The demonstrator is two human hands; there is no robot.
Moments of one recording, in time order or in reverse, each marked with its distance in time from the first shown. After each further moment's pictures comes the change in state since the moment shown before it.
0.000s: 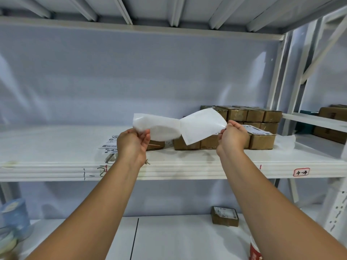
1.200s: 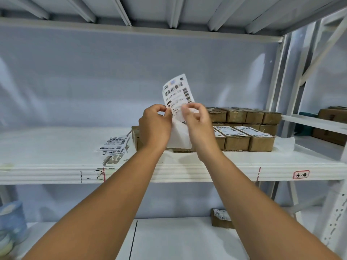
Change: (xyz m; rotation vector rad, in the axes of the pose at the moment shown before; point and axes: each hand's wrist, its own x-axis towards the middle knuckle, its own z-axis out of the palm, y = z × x) left_hand -0.017 -0.008 0.054 0.963 -0.085 0.642; right_hand -0.064 -0.001 0.023 -0.453 -0.684 -0.358
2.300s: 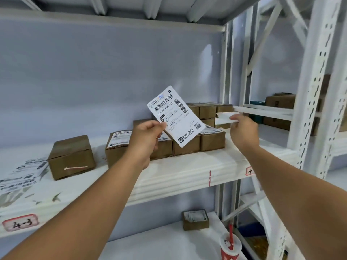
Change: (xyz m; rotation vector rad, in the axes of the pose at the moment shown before) left_hand -0.023 0.000 0.140 -0.440 -0.559 -0.264; right_hand 0.096 0.096 -0.265 -0.968 0.478 0.084
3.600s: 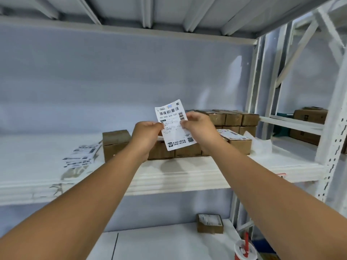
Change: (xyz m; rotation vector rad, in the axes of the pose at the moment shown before) left_hand -0.032 0.036 -0.076 0.145 0.187 -0.029; right_hand -0.098 -0.175 0.020 0.782 -0.631 -0.025
